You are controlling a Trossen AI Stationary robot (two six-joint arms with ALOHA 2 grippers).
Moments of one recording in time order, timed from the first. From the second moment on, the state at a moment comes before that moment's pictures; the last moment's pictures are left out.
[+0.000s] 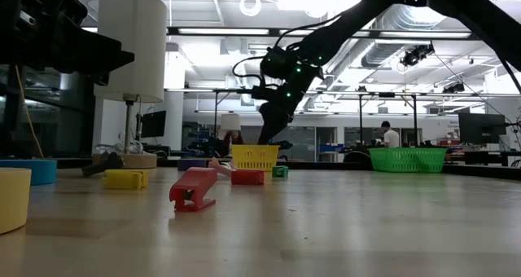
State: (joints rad) left arm 0.01 0.01 0.01 0.00 0.02 -0.06; right arm -0.57 2.14 1.65 -0.44 -0.08 -0.37
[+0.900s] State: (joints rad) left arm 0.01 0.01 0.01 0.00 0.01 -0.06; right arm -0.40 2.07 1.65 -0.77 -0.03 -0.97
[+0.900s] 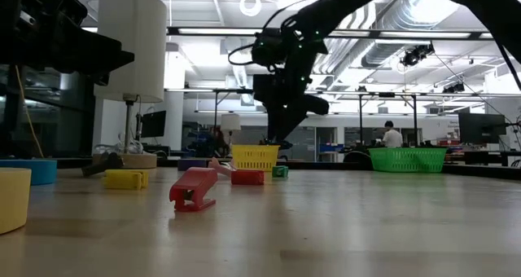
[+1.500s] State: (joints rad) left arm 0.01 0.01 0.01 0.00 0.01 -0.06; right arm -0.28 2.07 1.65 -0.88 -0.07 -1.13
